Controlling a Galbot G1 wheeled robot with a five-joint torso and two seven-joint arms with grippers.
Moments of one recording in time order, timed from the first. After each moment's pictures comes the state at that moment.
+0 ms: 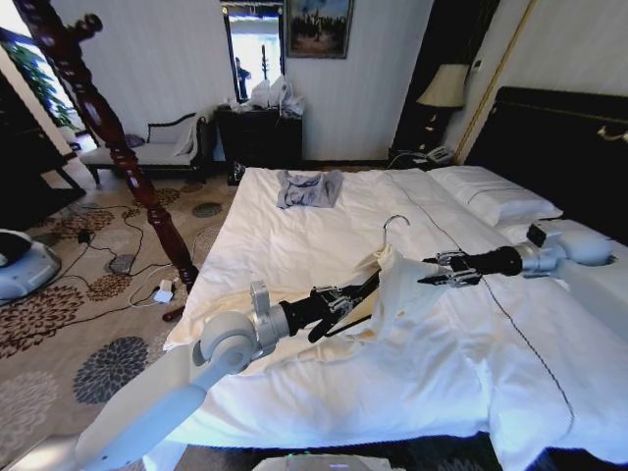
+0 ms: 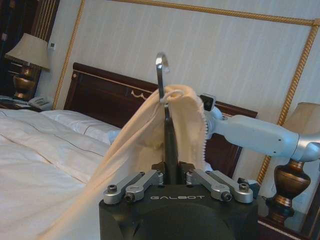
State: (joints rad) left arm 0.73 -0.90 0.18 -2.22 -1.08 0.37 0.11; right arm -0.30 0.28 -0.19 1.35 1.05 0.04 -1.54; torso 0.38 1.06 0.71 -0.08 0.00
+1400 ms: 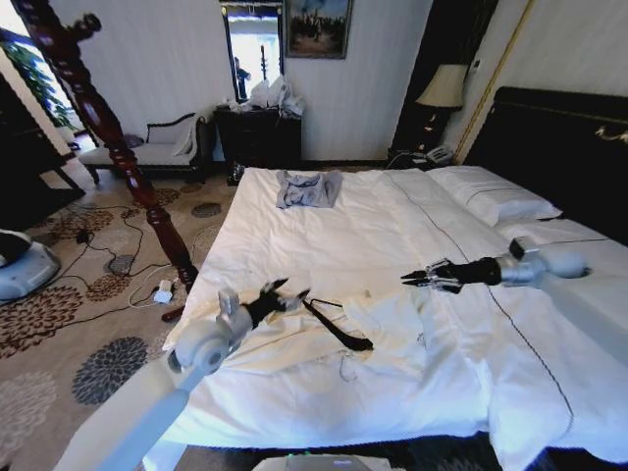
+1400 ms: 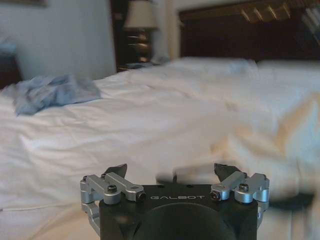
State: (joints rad) left arm 1.07 -0.84 -0.01 -2.04 -0.49 0.32 0.05; right arm -0.40 0.36 -0.18 1.35 0.99 0.17 -1.42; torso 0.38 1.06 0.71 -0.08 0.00
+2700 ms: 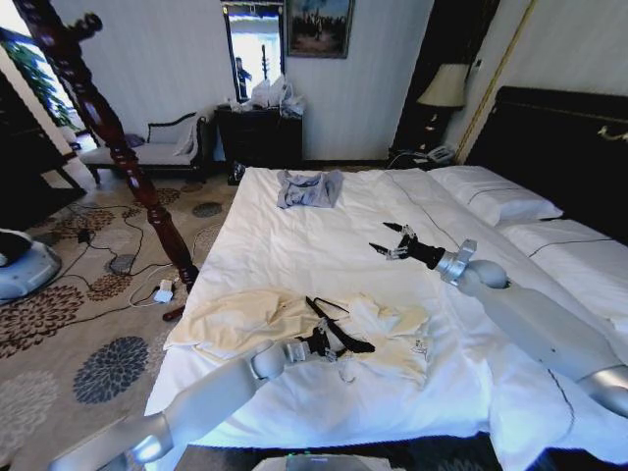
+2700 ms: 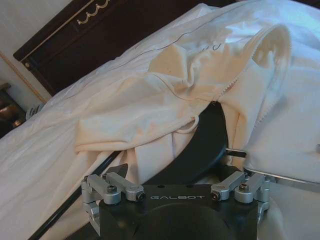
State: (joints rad) left arm 0.67 -1.16 0.53 -1.43 0.09 -0.08 0.25; right arm -0.47 0.57 -0.13 1.36 1.04 0.32 -0.69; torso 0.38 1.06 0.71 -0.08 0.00
